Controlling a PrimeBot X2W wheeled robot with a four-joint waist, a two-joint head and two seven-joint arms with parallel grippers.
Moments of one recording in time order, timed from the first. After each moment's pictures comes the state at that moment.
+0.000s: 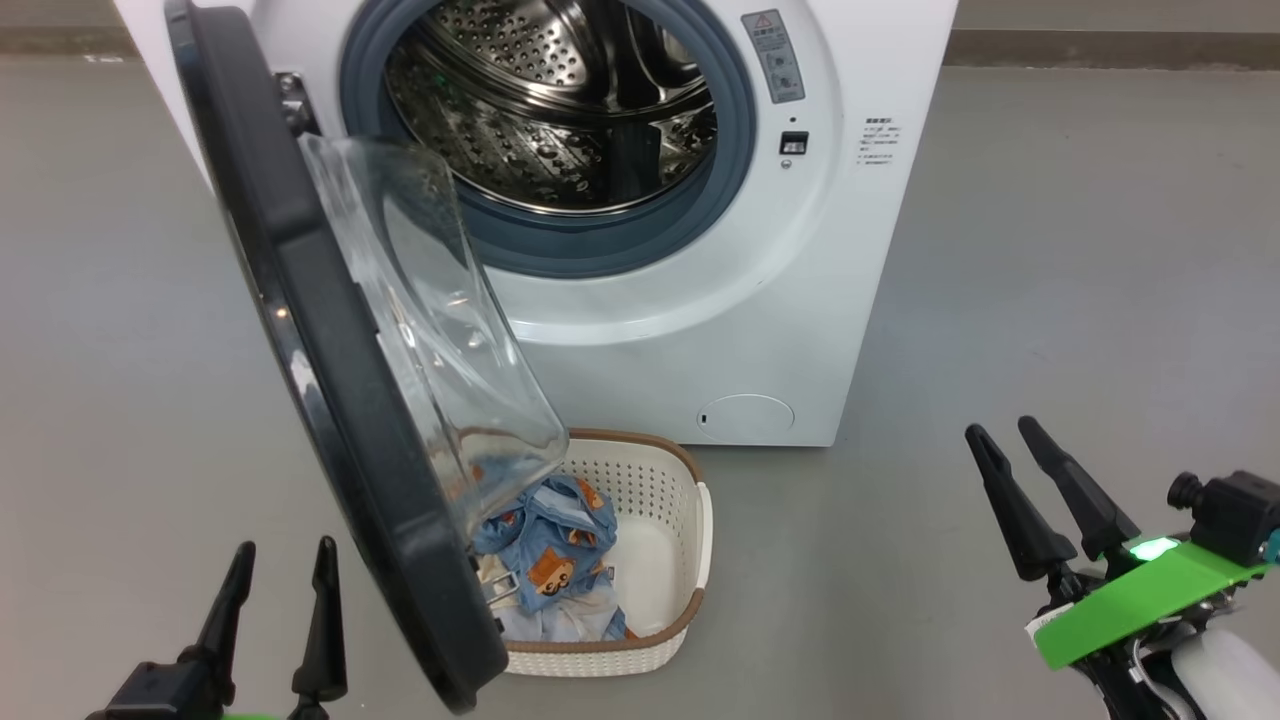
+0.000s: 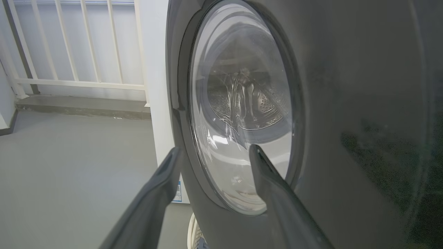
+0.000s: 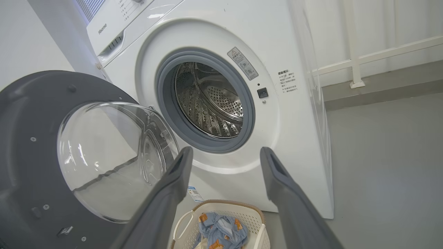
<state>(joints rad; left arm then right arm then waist) -0.01 0.03 0.01 0.15 -0.19 -0.13 -0.25 -0.22 -0.47 0.39 0.18 0.97 0.13 -0.25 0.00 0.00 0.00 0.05</state>
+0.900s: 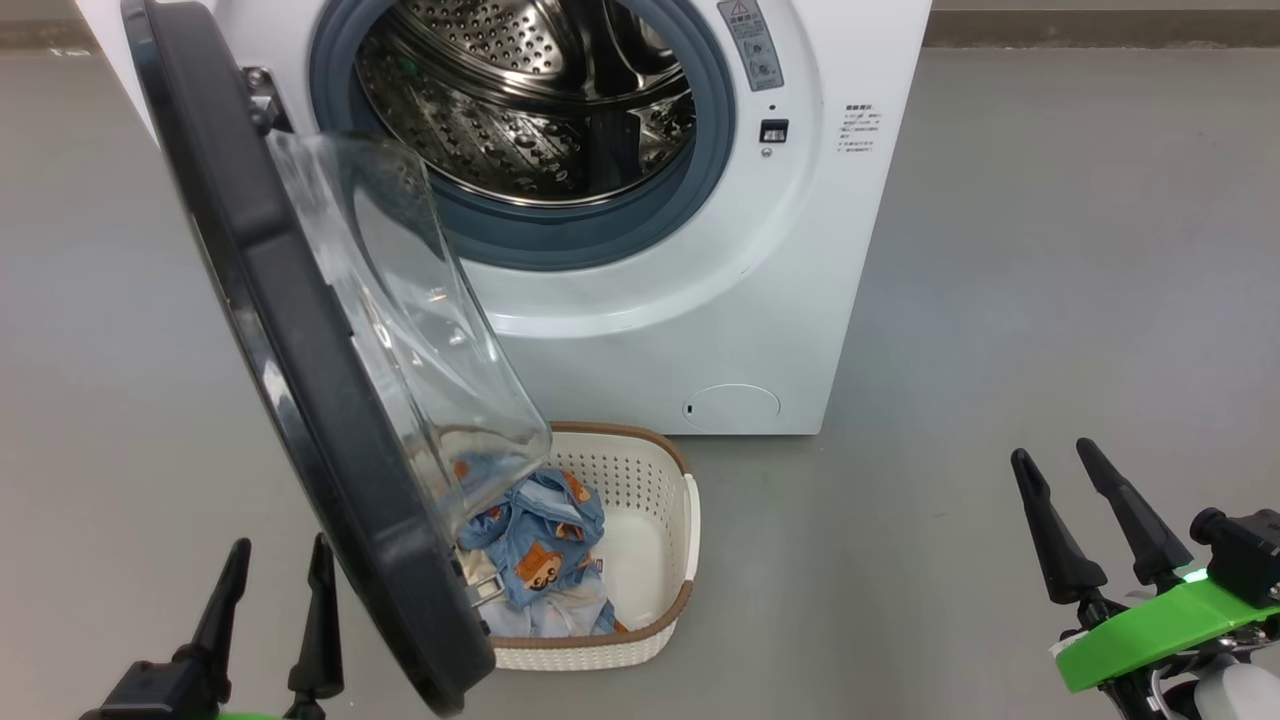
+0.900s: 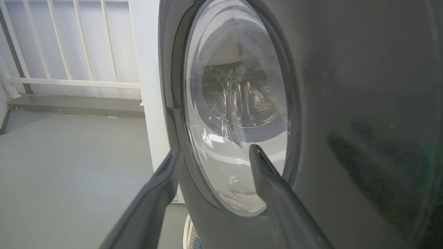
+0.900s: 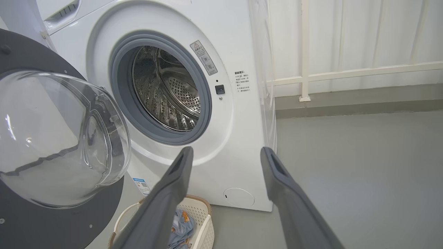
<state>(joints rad) 0.00 0.03 0.02 0.14 -0.19 -0.13 -0.25 -0.12 -0.34 0.14 0.20 0.57 0.13 -0.25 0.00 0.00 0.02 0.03</state>
